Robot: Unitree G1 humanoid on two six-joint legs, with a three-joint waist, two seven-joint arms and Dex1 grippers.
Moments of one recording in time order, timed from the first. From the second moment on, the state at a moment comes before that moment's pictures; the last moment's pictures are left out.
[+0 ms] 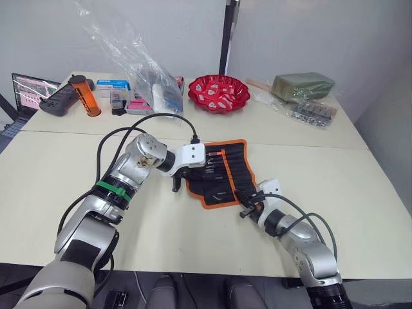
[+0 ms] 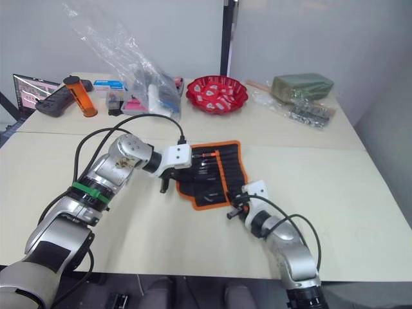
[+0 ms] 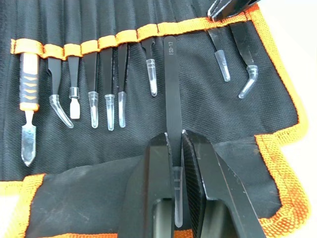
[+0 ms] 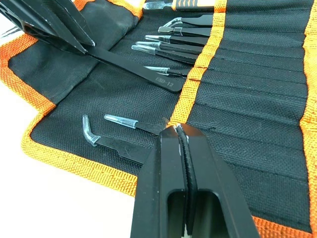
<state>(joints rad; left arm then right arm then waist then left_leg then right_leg) -0.93 0.51 -0.45 0.45 0.07 0.26 -1.27 -0.07 -0.25 0.09 -0.20 0.26 0.42 0.45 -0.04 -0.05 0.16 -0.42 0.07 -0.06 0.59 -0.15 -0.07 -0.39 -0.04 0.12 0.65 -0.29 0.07</state>
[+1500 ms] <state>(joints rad) -0.98 0.21 -0.41 0.80 0.15 0.07 -1.07 -0.05 -0.27 0.09 -0.21 0.26 0.44 0.46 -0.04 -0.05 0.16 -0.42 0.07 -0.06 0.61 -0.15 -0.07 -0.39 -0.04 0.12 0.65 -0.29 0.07</state>
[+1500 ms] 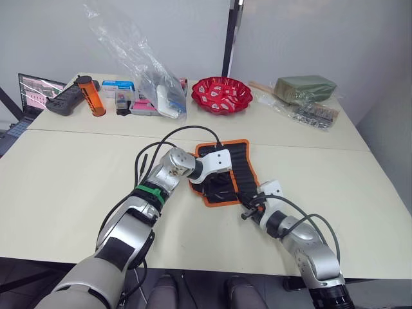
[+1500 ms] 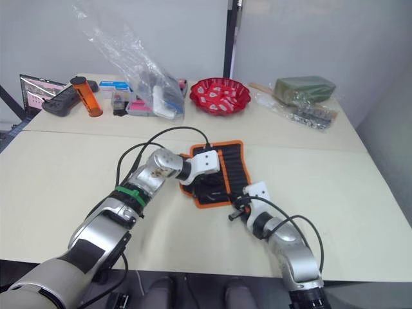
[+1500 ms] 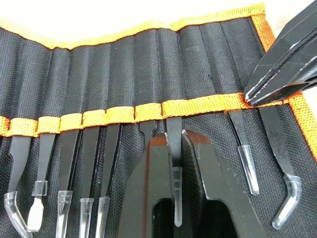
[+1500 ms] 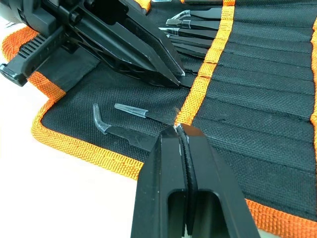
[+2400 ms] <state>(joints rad) -0.63 0.61 0.12 -0.01 -0.17 0.75 -0.93 -0.13 -0.27 0.10 -0.10 0.26 0.36 0.51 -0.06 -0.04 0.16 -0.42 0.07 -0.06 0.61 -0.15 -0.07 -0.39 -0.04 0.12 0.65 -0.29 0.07</state>
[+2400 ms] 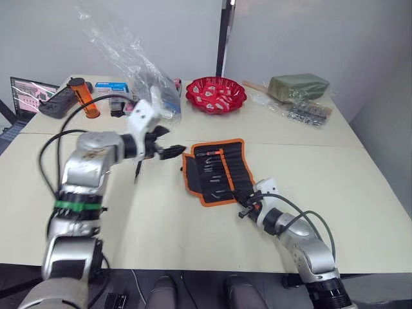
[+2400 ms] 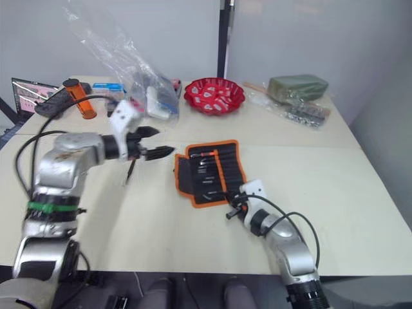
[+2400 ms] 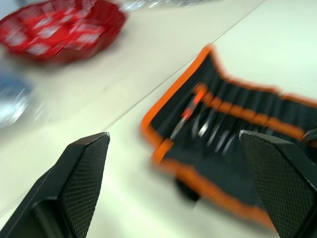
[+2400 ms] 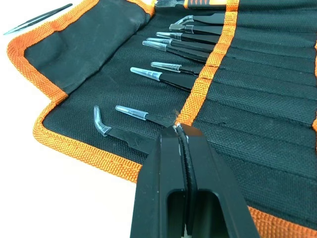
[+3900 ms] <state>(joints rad) 0.22 0.34 0.58 -0.56 -0.51 0.52 -0.37 -0.31 -0.24 0.10 0.21 0.25 0.22 0.60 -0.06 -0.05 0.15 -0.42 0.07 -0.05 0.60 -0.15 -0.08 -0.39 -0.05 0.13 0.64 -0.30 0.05</state>
